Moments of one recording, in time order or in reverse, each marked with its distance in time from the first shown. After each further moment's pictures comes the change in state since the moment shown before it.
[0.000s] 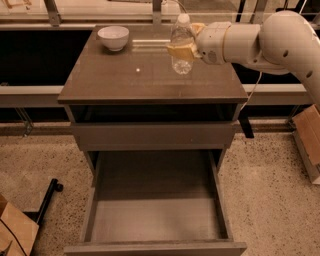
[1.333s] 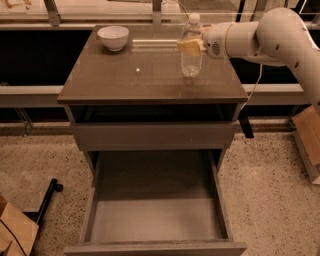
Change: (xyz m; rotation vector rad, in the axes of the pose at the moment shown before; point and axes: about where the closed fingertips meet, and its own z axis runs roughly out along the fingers) arm 0.051 -0.060 0.011 0.079 0.101 0.250
